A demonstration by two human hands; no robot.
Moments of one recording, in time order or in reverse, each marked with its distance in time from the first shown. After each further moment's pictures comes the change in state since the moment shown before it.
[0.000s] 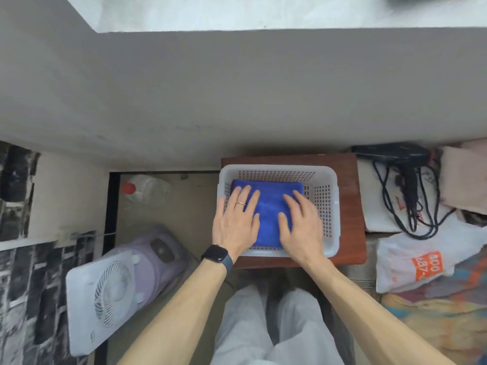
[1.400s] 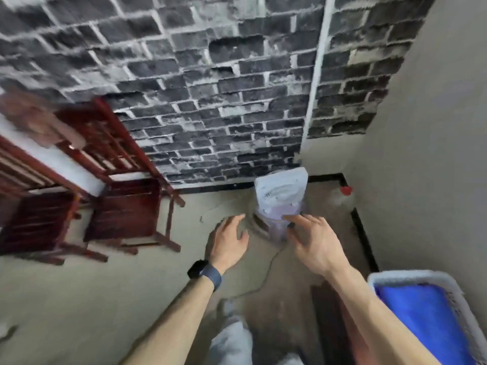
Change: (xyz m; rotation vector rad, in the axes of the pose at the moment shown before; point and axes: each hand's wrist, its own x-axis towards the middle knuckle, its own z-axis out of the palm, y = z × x) left_hand -0.430 0.074 -0.088 -0.636 0.638 -1.626; right_hand -0.214 -0.236 -0.053 -0.003 -0.863 -1.510
